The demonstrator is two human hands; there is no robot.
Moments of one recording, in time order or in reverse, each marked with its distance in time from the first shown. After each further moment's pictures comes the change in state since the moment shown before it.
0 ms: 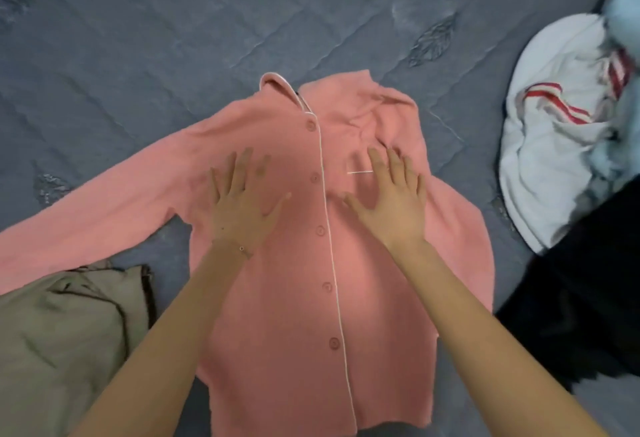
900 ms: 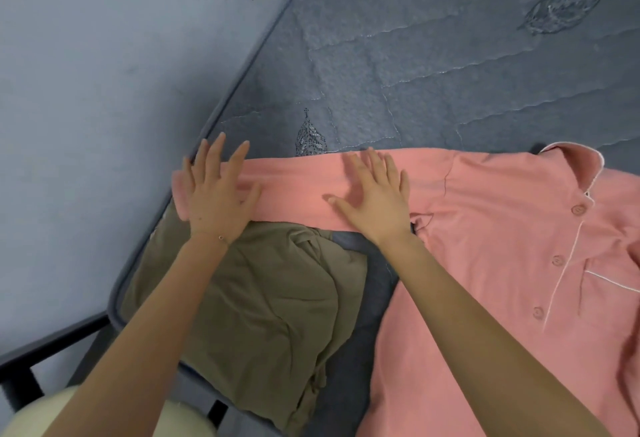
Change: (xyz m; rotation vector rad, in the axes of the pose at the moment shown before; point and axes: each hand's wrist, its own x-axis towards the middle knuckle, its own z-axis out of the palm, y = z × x) left_hand -0.112 -0.375 -0.087 -0.090 0.213 -0.503; right_hand -0.012 -0.360 0.179 -0.124 -0.275 -0.535
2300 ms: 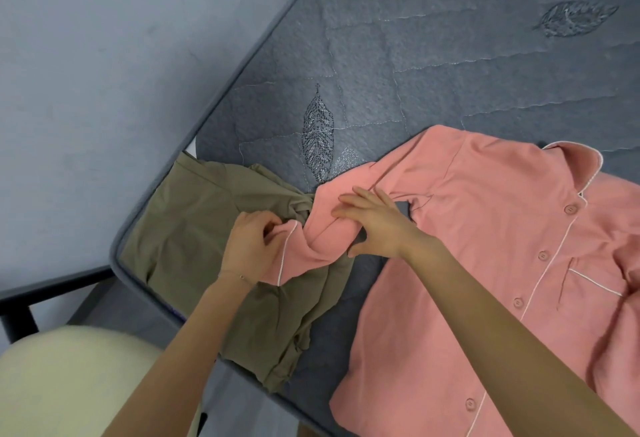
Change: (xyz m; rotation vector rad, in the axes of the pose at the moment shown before) left_hand -0.114 0.033 0.025 -0.391 -0.230 -0.107; right_hand -0.045 0.028 -0.011 -0.106 -0.595 -0.439
